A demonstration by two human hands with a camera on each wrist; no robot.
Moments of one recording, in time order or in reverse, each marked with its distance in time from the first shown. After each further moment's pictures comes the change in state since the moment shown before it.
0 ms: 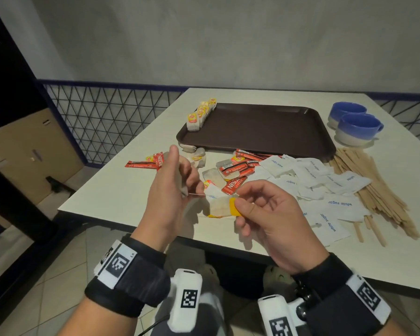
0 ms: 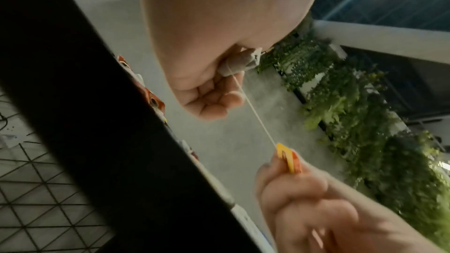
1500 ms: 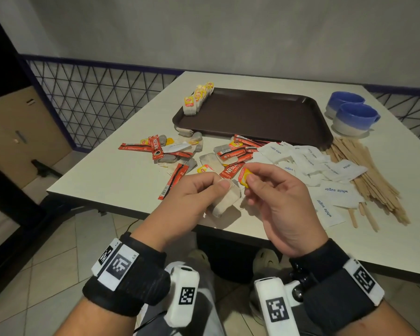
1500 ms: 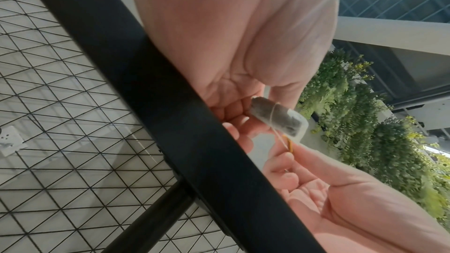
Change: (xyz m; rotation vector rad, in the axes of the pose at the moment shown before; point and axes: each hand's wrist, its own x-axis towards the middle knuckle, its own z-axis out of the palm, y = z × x) left_hand -0.026 -0.020 -0.005 0.577 -0.392 -0.013; right_hand -0.002 -0.002 -0.001 0.072 0.168 -0.053
